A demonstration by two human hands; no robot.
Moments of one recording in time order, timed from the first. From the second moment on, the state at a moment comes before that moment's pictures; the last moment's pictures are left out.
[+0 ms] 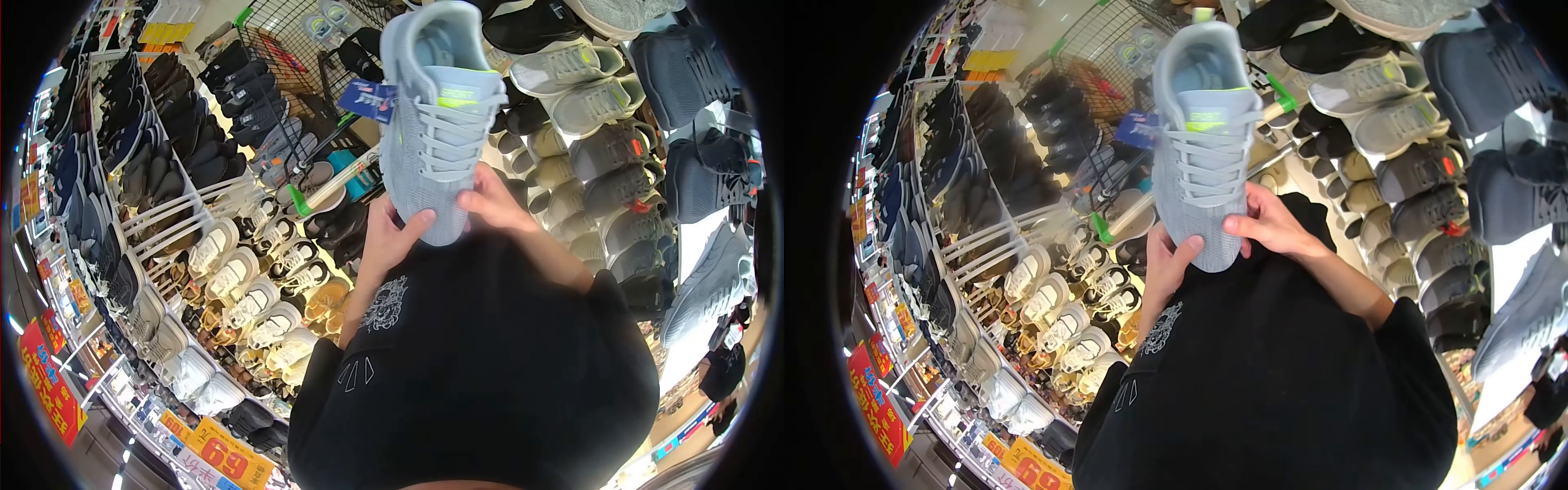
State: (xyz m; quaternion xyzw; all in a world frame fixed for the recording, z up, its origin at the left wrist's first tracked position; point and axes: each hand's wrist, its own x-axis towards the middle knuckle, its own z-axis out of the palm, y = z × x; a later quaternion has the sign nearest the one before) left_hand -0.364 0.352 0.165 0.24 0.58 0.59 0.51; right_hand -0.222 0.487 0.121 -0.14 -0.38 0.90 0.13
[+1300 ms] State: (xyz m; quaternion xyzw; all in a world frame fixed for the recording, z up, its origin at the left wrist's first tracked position) left_hand -0.380 0.336 0.151 0.32 0.58 0.59 0.46; right_hand -0.230 0.475 0.136 -0.19 -0.52 0.80 0.21
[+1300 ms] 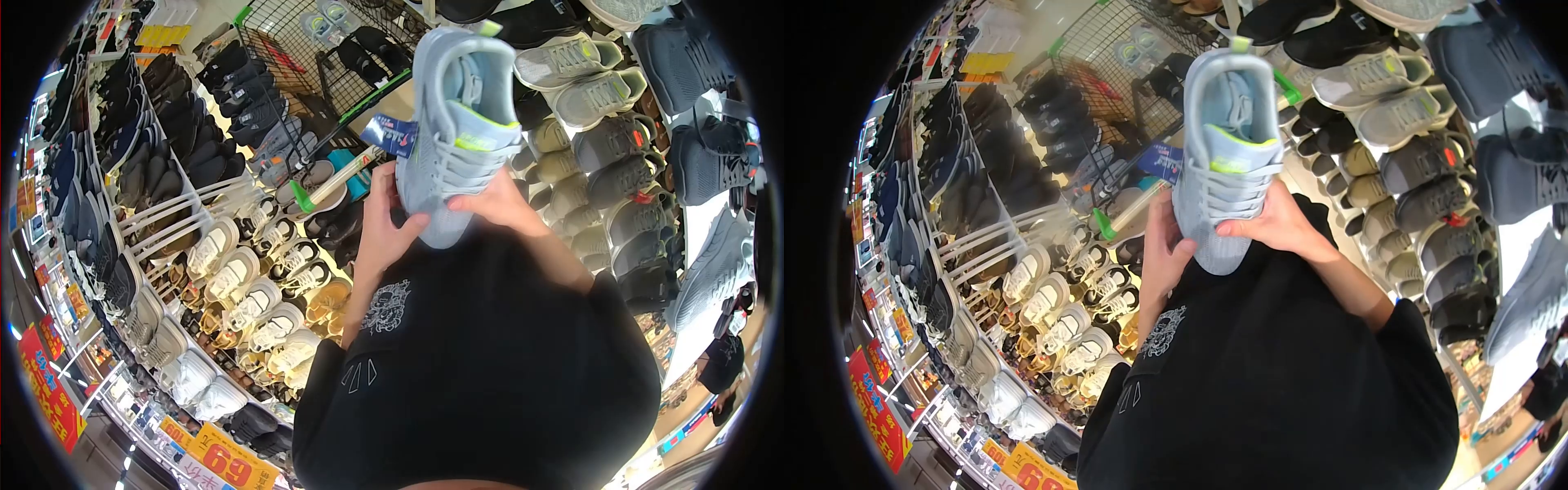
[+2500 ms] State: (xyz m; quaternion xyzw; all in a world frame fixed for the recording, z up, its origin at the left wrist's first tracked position) left_hand -0.393 0.328 0.142 0.28 0.62 0.64 0.37; right_hand -0.249 0.500 0.167 -0.14 -0.52 0.74 0.40
